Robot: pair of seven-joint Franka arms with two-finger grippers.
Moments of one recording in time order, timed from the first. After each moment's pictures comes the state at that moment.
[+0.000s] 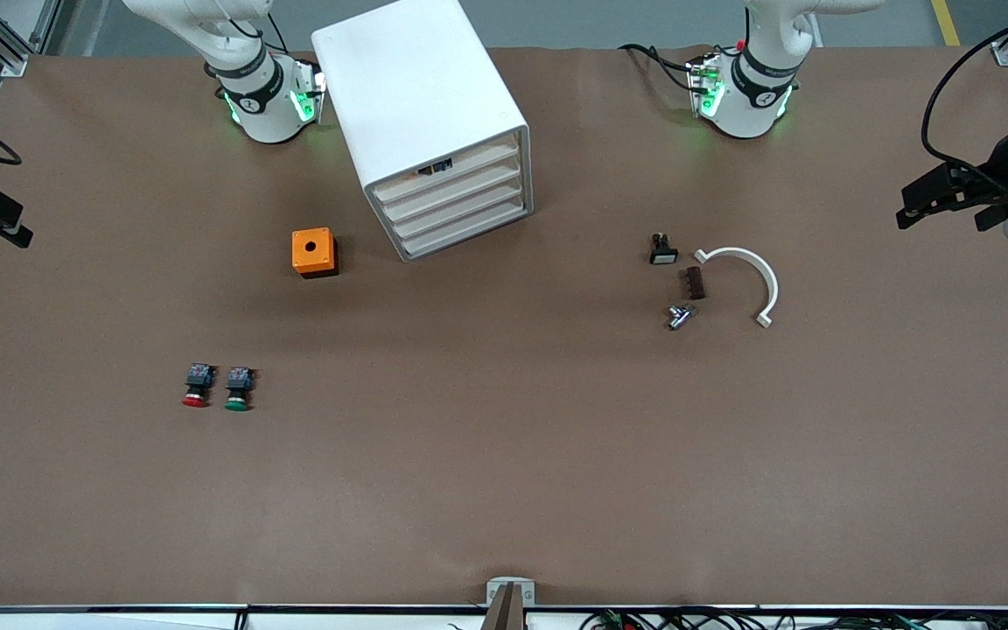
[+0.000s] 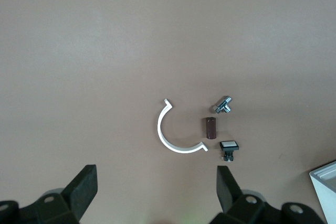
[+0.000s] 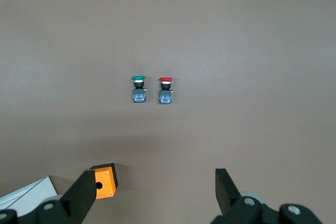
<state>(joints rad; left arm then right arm) -0.08 -0.03 0.04 -1.59 -0.03 1.54 0.00 -0.02 -0.01 -0.08 -1.54 -0.01 1.59 -0.07</state>
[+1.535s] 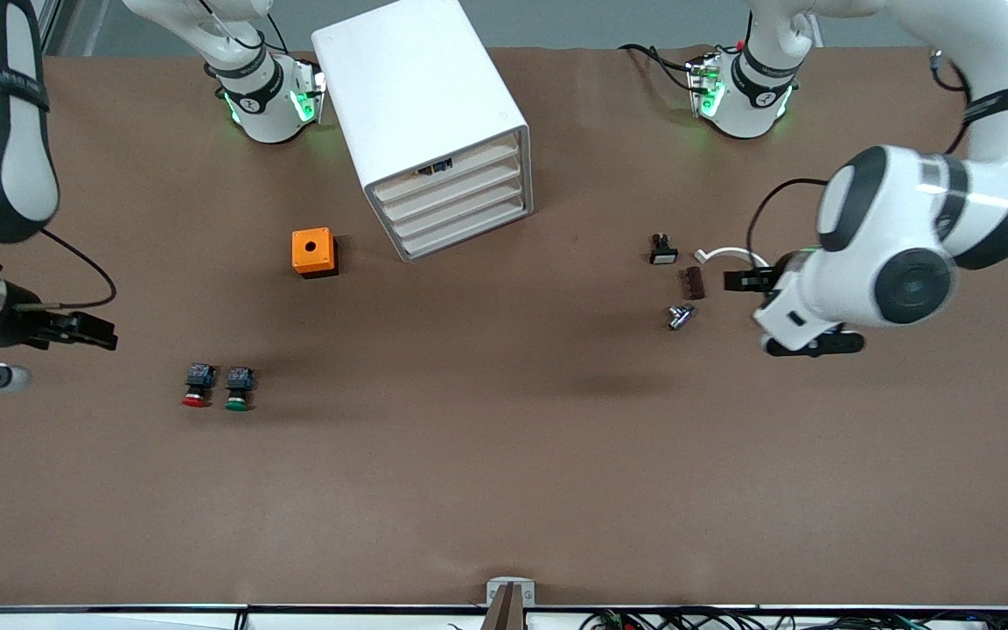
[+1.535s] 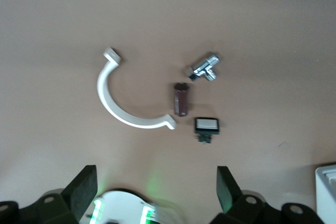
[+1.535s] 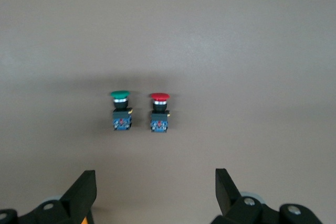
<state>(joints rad) -0.25 0.37 -0.06 -1.61 -0.04 1.52 -0.38 -0.02 0.31 -0.08 -1.61 -0.02 1.88 -0.07</state>
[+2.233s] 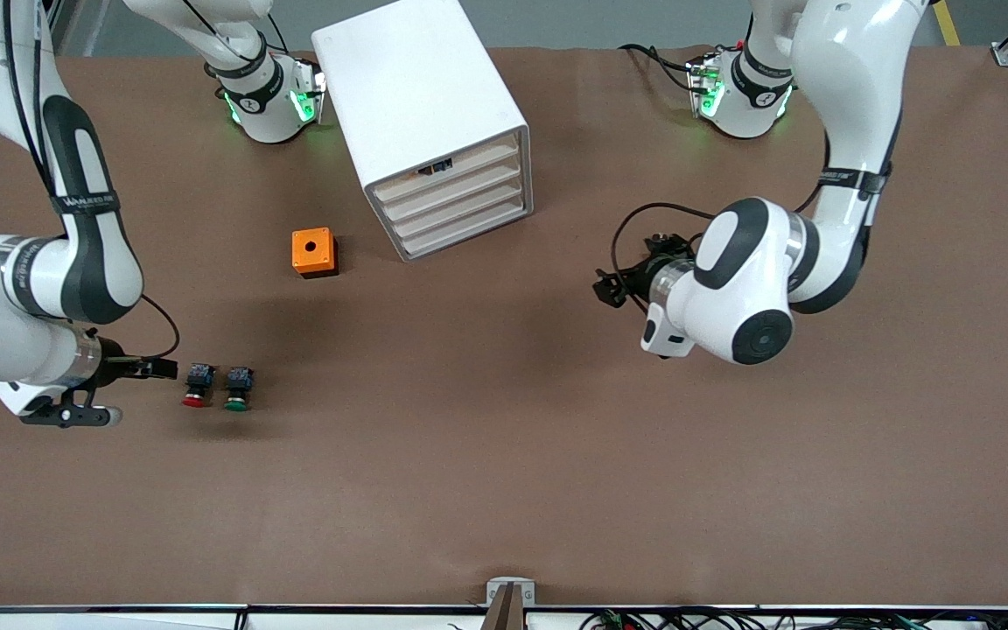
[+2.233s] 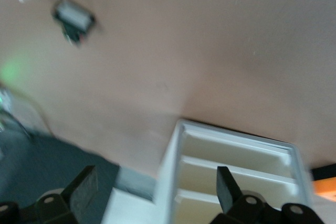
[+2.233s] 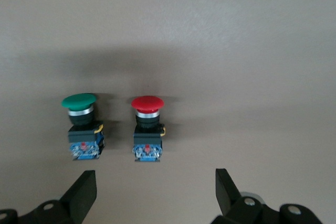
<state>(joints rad) -0.38 0.57 -0.07 -1.50 -0.55 1.50 -1.05 -0.04 0.51 -0.08 -1.72 0.00 2.11 -0.07</state>
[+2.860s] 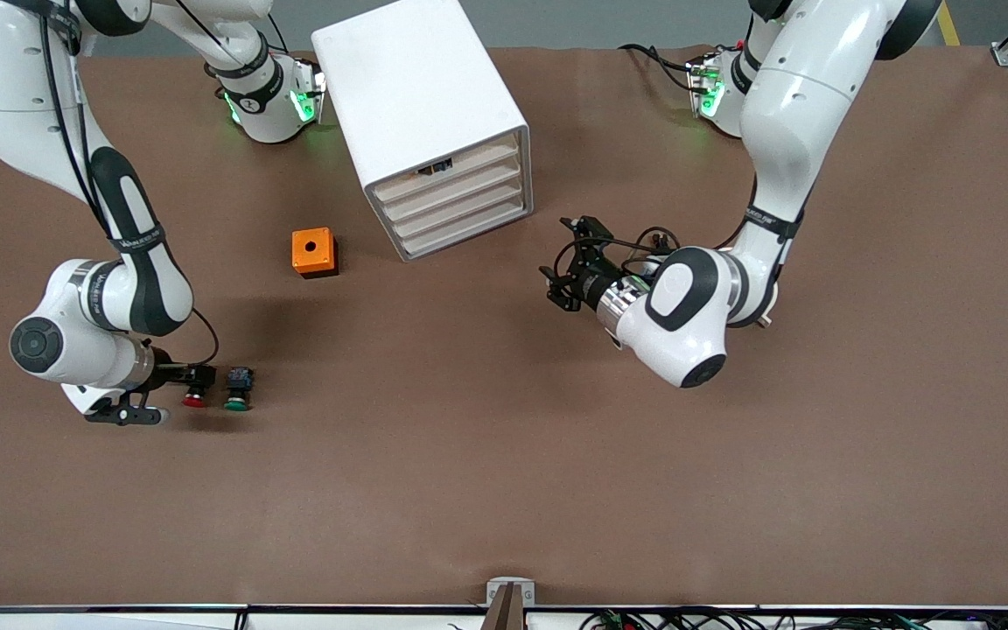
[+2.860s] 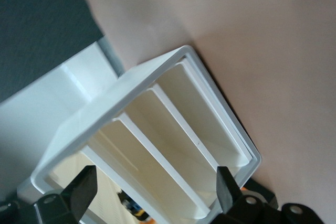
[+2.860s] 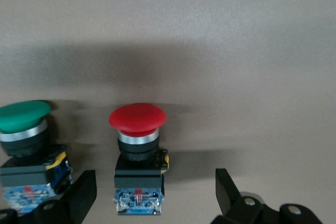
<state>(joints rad) -0.39 0.76 -0.11 -1.49 -0.91 1.49 -1.75 -0.04 0.62 -0.08 -1.83 0.02 2.33 -0.07</state>
